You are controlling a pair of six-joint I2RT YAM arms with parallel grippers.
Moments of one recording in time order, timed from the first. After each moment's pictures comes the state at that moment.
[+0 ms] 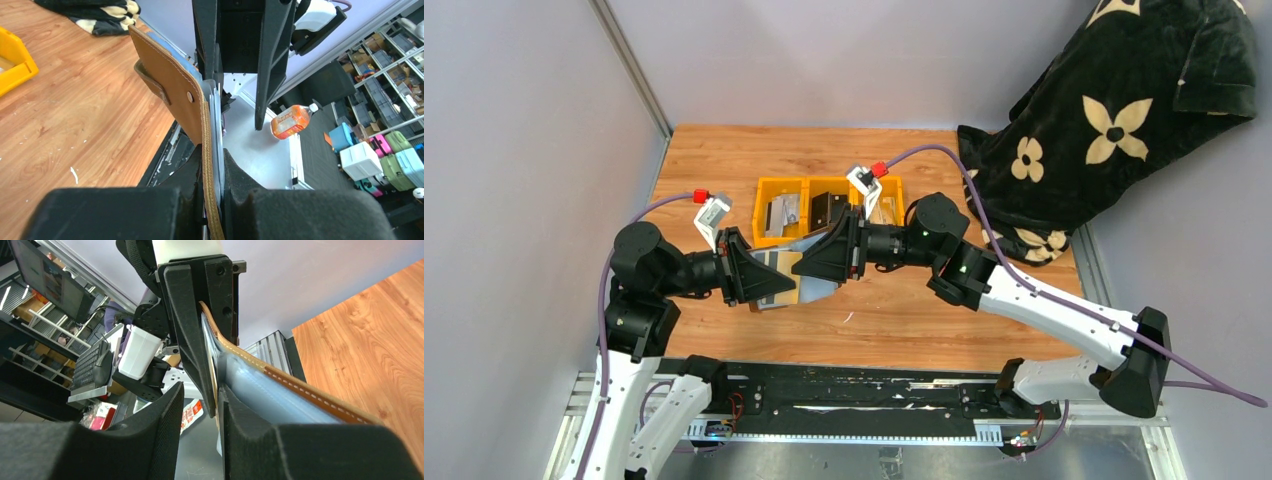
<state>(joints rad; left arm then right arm) -0.21 0.61 0.93 -0.36 1.14 -0.61 1.02 1.22 1.12 0.28 -0.53 0.78</state>
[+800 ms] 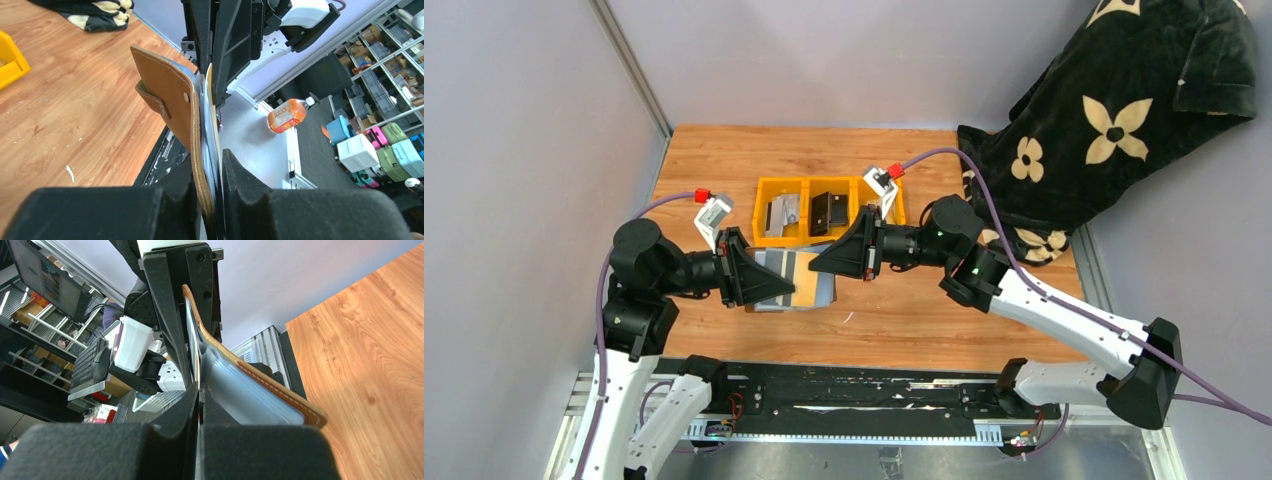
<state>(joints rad) -0.21 0.62 0.95 -0.41 1.17 -0.58 0.96 1.19 1.05 0.29 -0.58 0.80</state>
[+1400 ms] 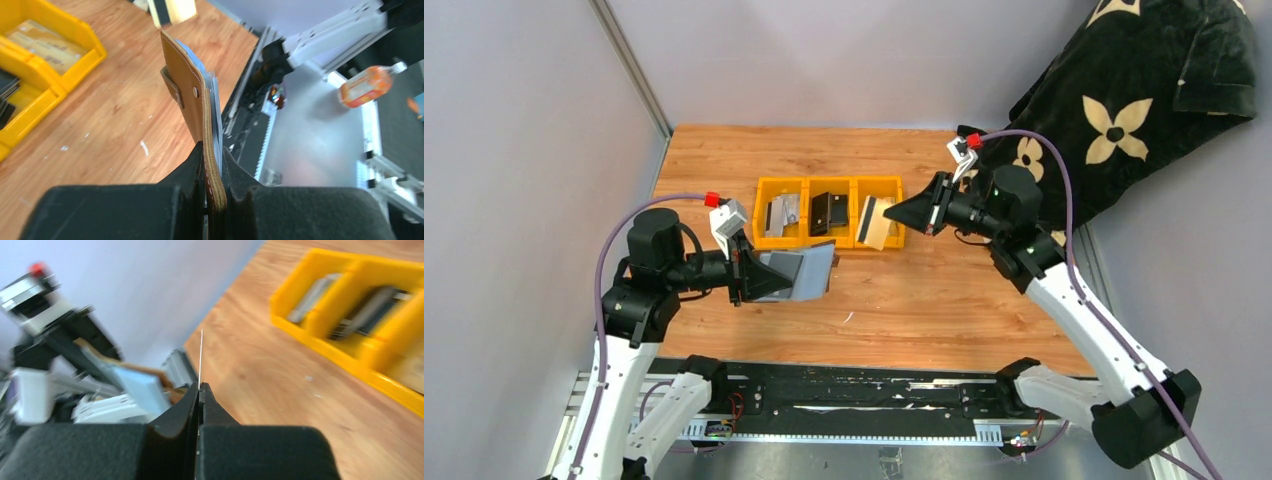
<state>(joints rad) -0.21 0.69 1.02 -0.68 1.07 -0.15 0.51 1.03 1.00 0.01 -0.67 0.70</state>
